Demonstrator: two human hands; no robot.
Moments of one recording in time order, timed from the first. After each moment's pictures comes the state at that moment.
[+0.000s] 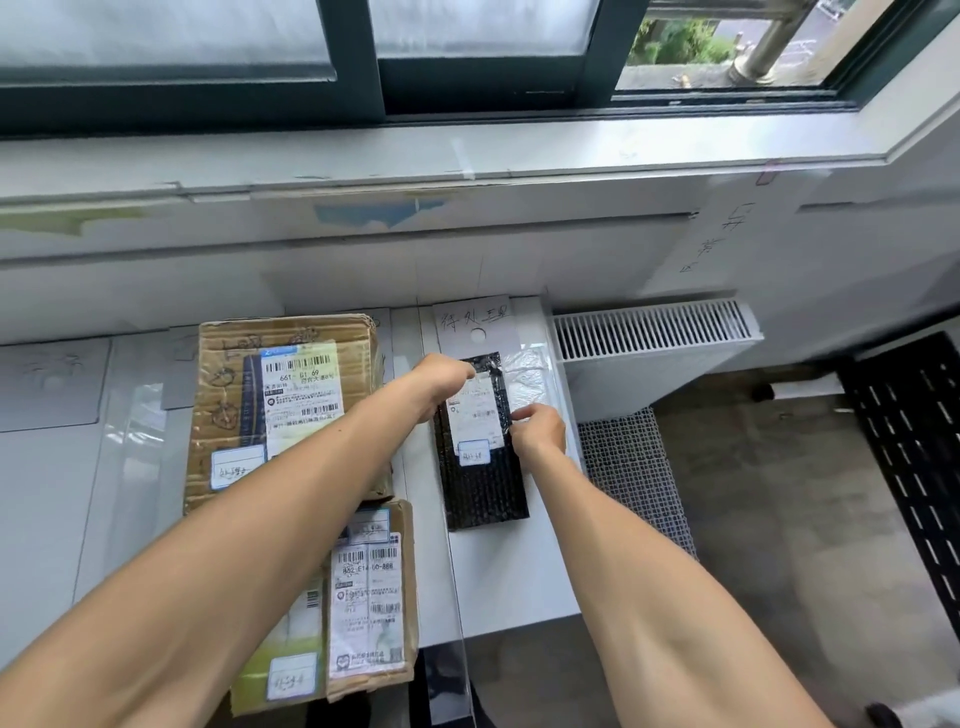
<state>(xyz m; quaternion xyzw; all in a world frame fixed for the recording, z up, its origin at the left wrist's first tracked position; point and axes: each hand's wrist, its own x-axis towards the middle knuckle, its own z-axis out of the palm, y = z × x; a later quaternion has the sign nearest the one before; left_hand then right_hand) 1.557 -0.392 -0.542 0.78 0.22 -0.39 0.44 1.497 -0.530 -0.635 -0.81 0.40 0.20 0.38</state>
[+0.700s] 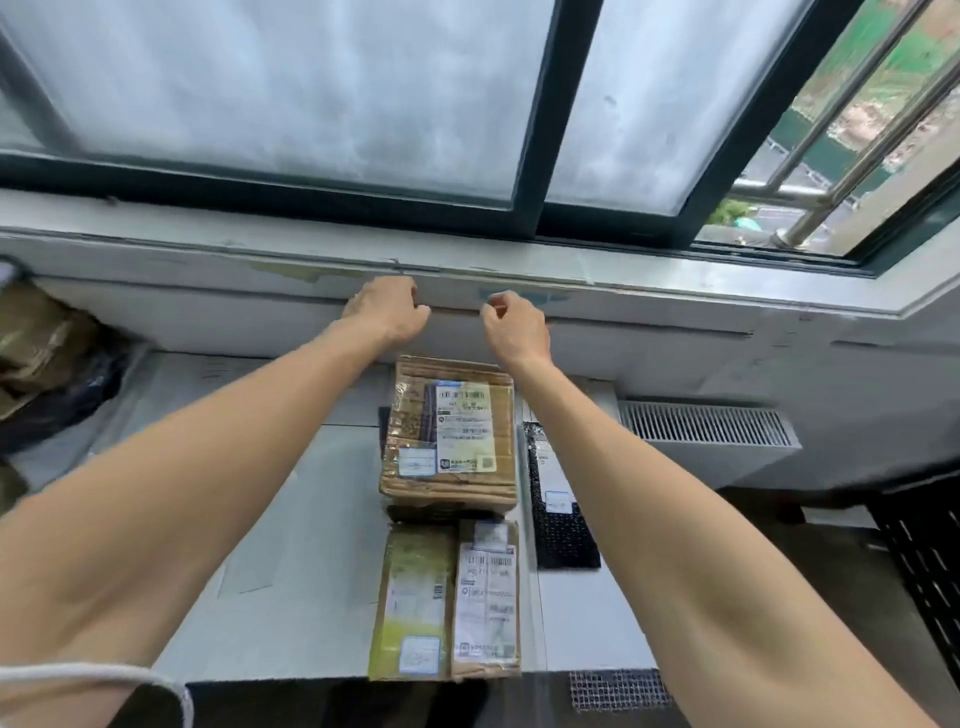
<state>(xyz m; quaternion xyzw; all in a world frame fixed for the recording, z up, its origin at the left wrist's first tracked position) 1.583 -0.153 -0.400 0.98 0.06 -0.07 0.20 1.579 -0.326 -0.422 -0.92 0.06 0.02 0.38</state>
